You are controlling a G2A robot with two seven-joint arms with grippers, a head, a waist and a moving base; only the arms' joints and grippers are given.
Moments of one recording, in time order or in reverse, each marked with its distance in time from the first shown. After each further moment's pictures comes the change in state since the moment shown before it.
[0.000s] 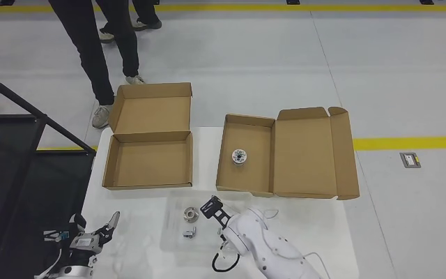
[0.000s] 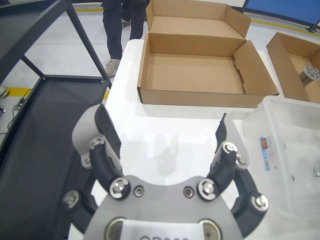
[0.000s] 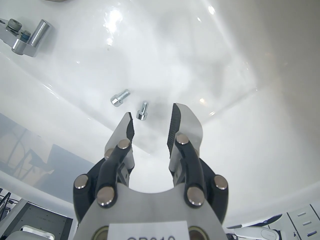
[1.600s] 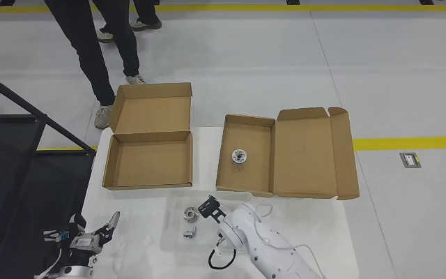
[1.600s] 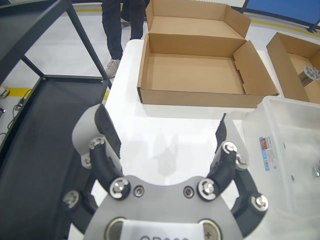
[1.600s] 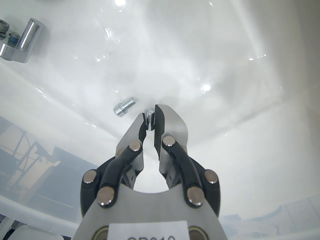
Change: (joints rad) left arm 0.000 0.000 0.000 0.000 0.000 0.000 0.000; right arm 0.046 -0.065 0.011 0.139 0.022 -0.024 -0.007
